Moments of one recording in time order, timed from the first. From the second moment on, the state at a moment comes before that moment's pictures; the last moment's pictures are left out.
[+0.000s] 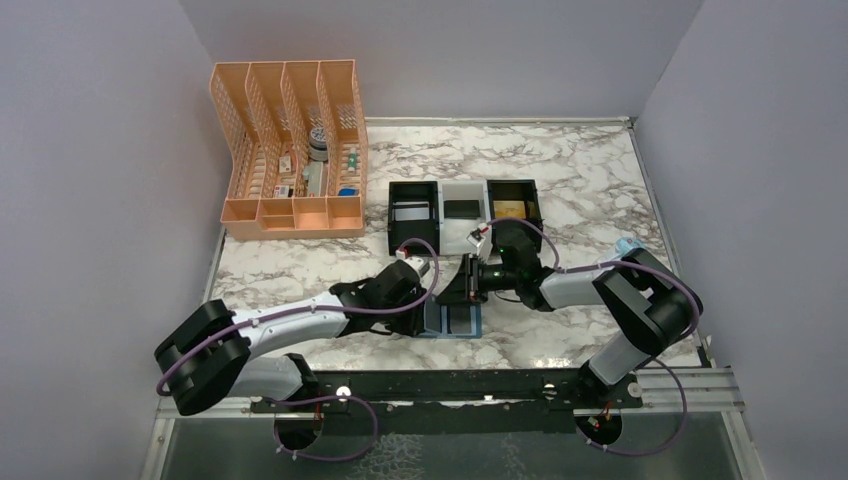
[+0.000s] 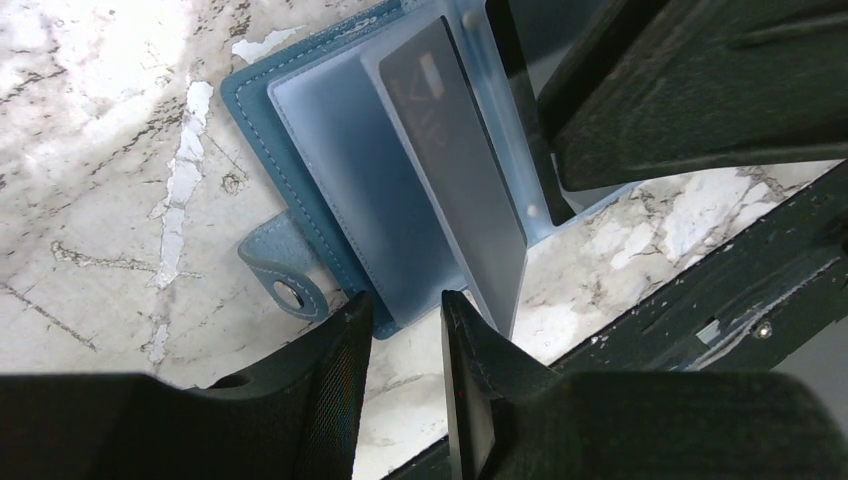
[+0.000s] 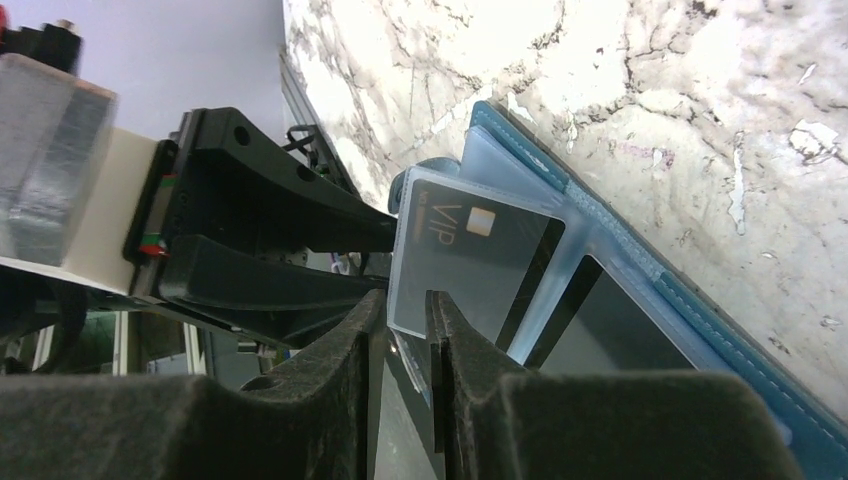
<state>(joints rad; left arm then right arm) -0.95 1.26 0.56 -0.24 0.06 -0.64 0.63 1.61 0.50 0.56 -0.74 0.96</state>
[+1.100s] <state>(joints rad) -0.95 1.15 0.59 -0.27 0.04 -0.67 0.65 1.51 0.55 0.34 -0.63 0.84</state>
